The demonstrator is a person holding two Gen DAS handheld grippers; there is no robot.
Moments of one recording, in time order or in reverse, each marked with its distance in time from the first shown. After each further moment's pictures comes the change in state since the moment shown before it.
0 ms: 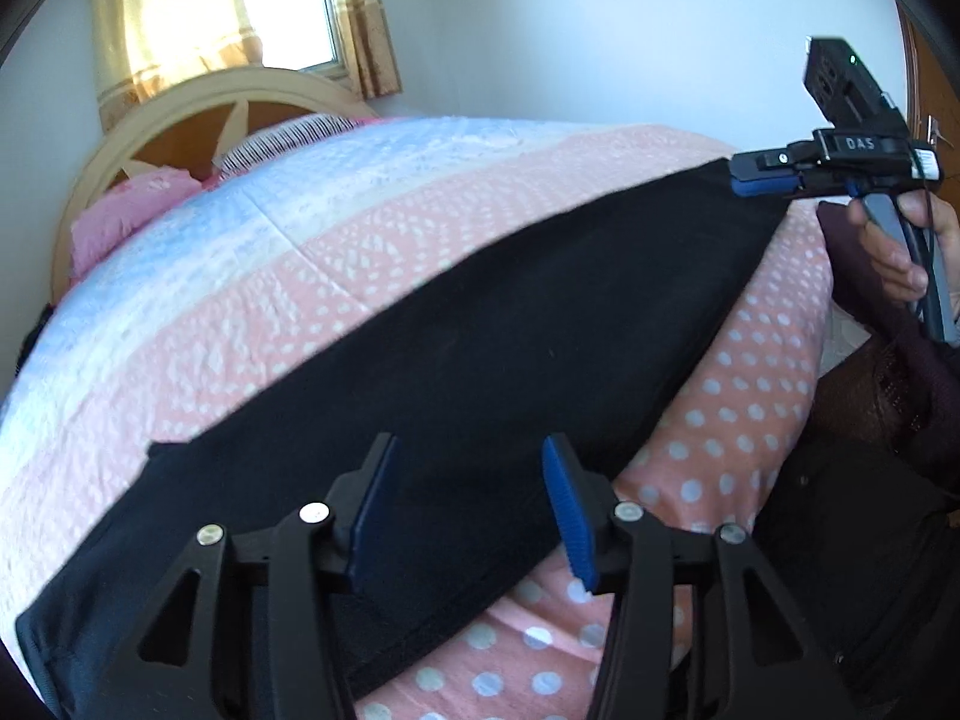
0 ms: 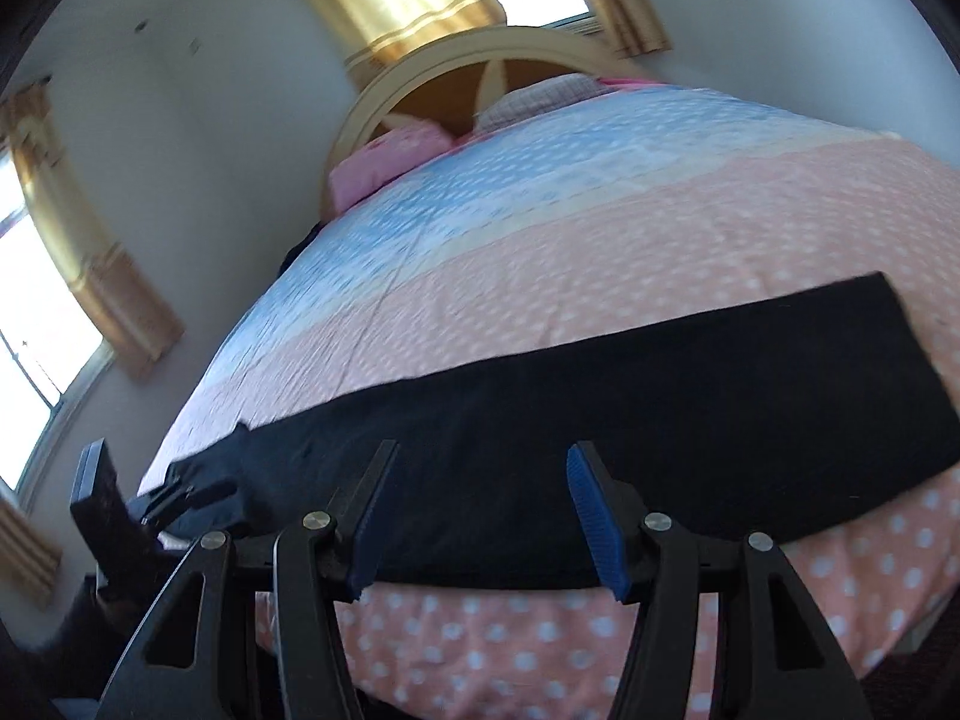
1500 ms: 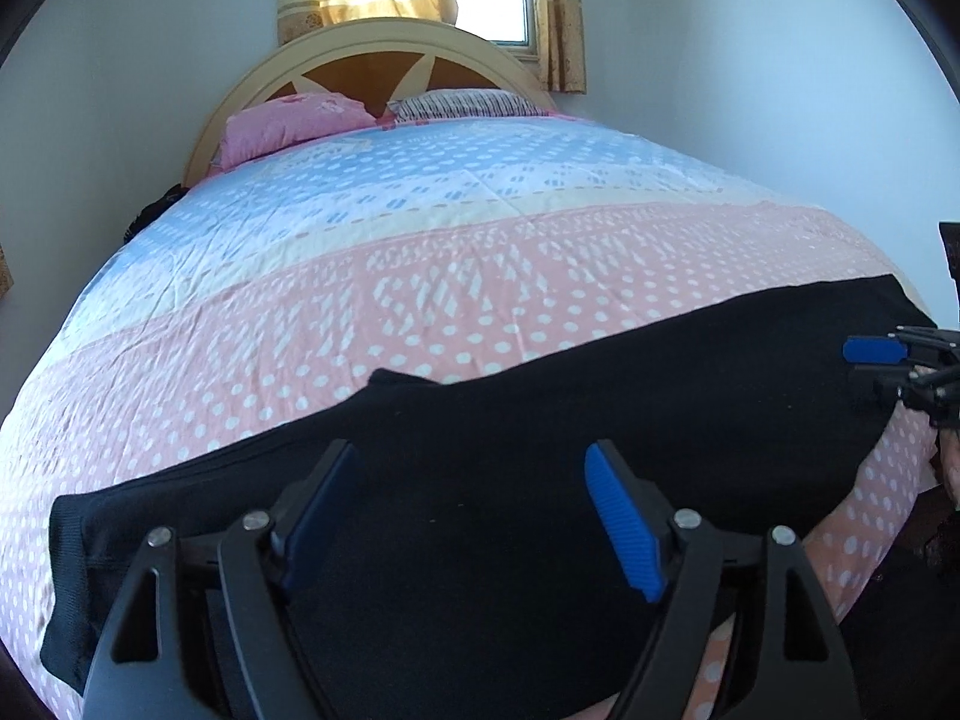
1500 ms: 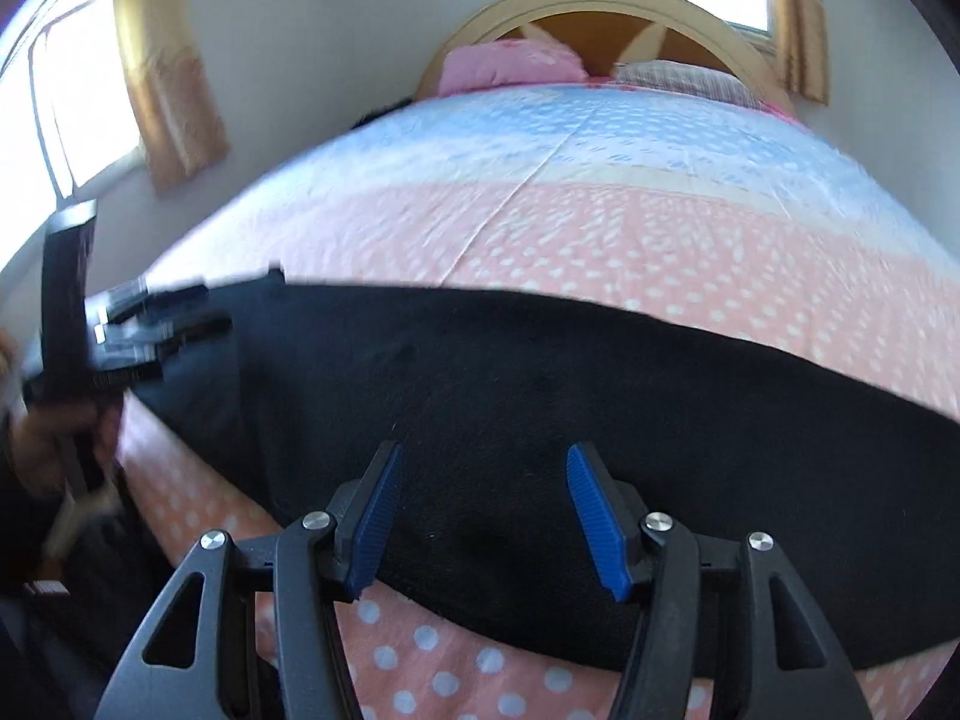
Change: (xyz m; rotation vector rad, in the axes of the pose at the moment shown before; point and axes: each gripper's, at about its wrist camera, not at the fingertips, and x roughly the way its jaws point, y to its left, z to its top) left arm -0.022 0.104 -0.012 -0.329 -0.020 0.262; right arm 0.082 0.053 -0.002 -0.203 0.111 -0.036
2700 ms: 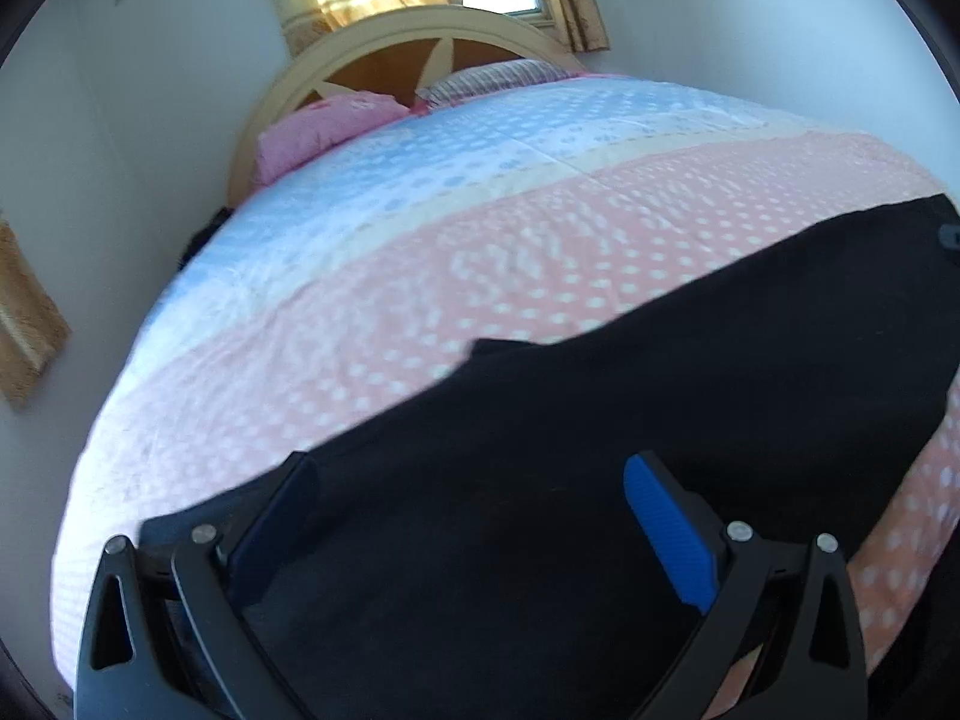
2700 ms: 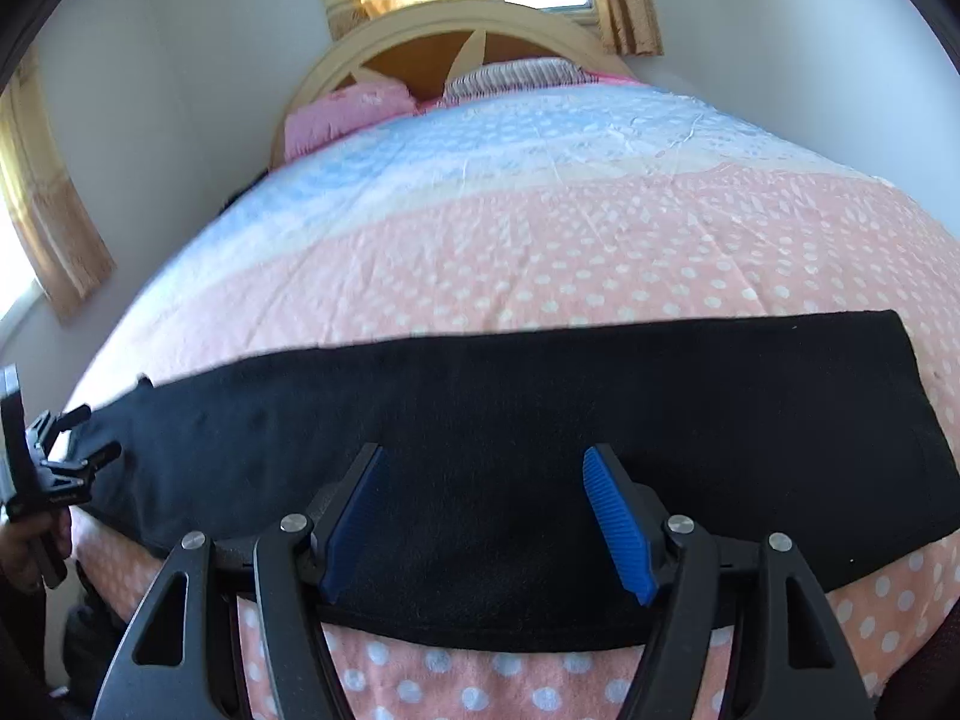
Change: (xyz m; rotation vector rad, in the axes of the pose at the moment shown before) left arm -0.001 0.032 -0.011 0.127 0.043 0.249; right arm -0.047 -0.103 -0.012 0.230 -0.108 -0.198
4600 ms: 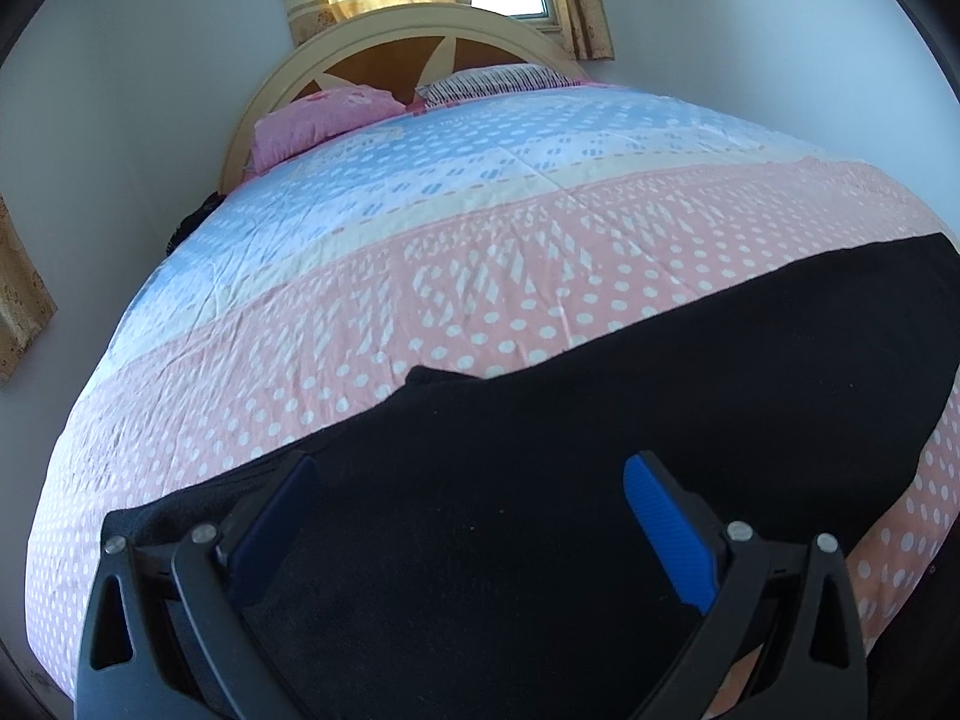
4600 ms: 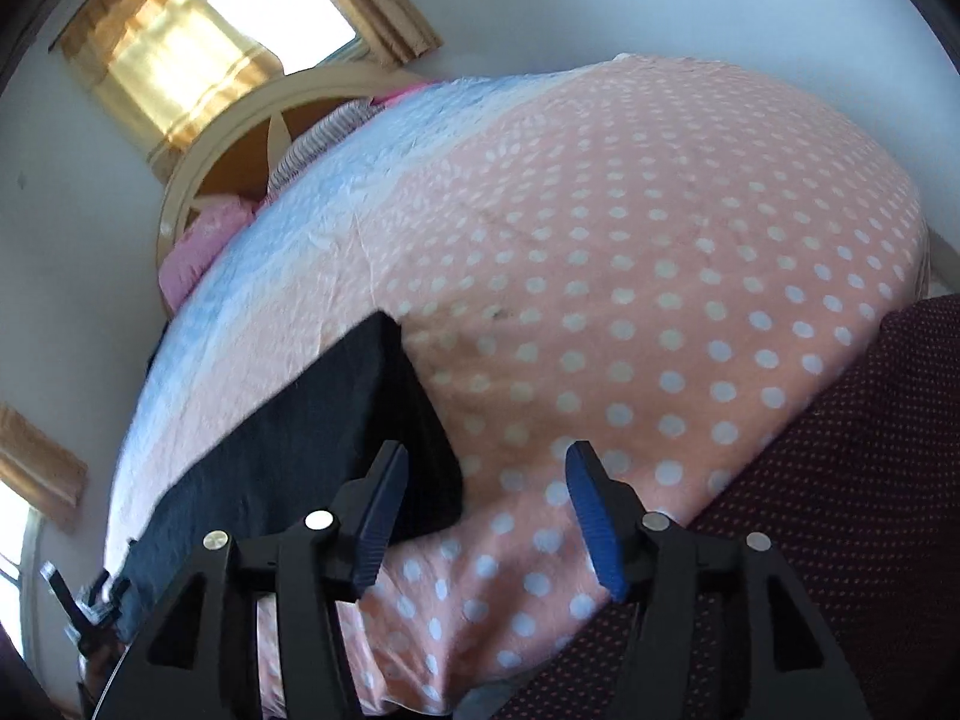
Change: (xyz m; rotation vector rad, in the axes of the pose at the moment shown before) left arm -0.004 -0.040 0.021 -0.057 0.015 -0.079; right arm -0.100 -0.220 -0.016 0.483 -0.025 -0.047
